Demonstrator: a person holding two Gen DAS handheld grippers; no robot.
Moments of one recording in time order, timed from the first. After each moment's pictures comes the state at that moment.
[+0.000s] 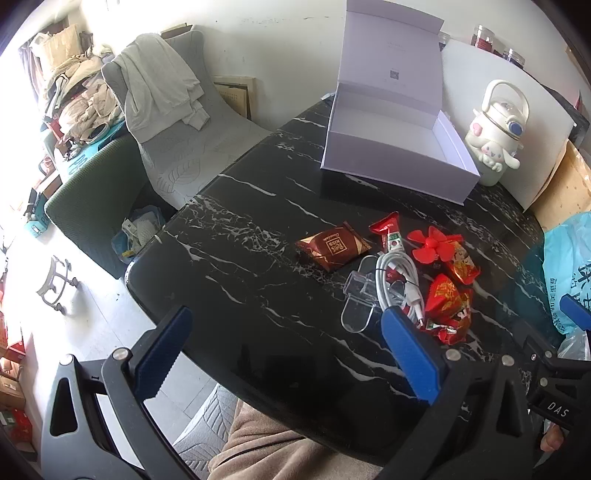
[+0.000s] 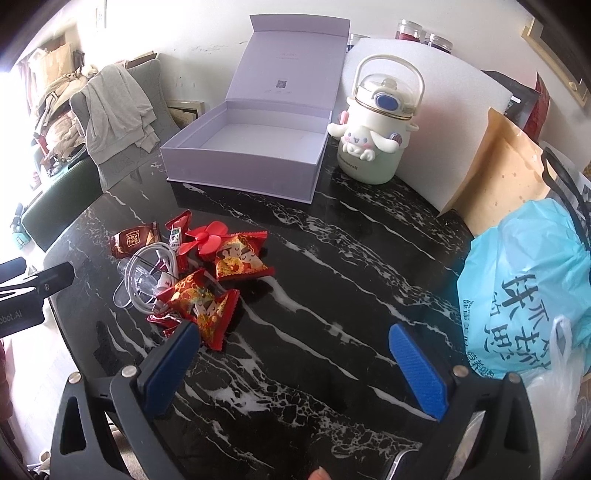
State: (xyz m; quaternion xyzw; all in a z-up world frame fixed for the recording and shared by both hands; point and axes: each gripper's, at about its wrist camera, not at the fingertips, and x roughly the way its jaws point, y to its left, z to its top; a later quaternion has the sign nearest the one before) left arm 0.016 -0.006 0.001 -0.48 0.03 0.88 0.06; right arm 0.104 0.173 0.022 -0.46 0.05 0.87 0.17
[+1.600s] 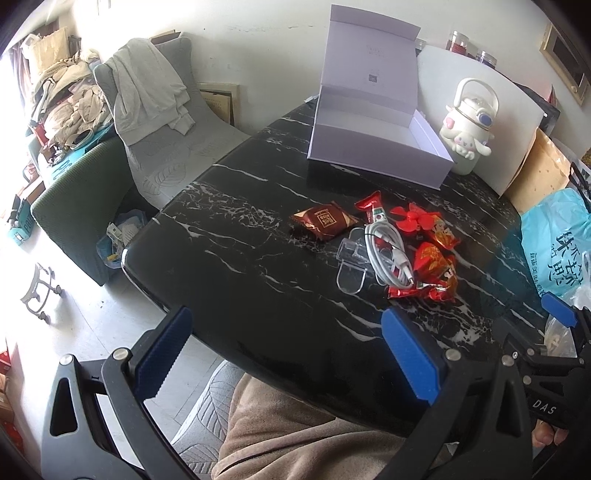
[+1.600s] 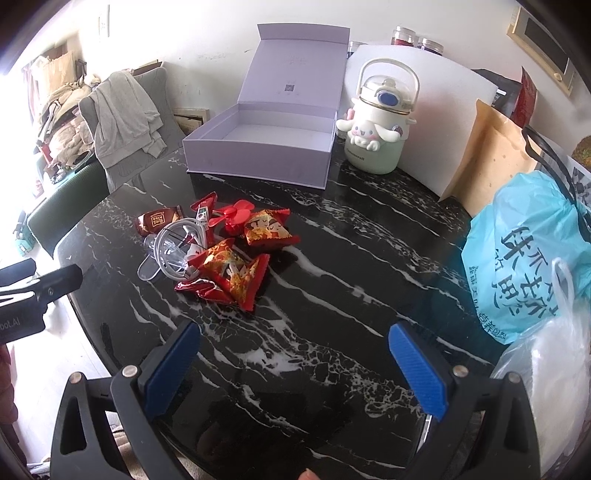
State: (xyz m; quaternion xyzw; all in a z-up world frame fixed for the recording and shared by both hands) left arm 0.054 -0.028 -0.009 -0.46 0.02 0.88 0.11; right arm 0.139 0.138 0.012 -0.44 0.06 0.88 0.17
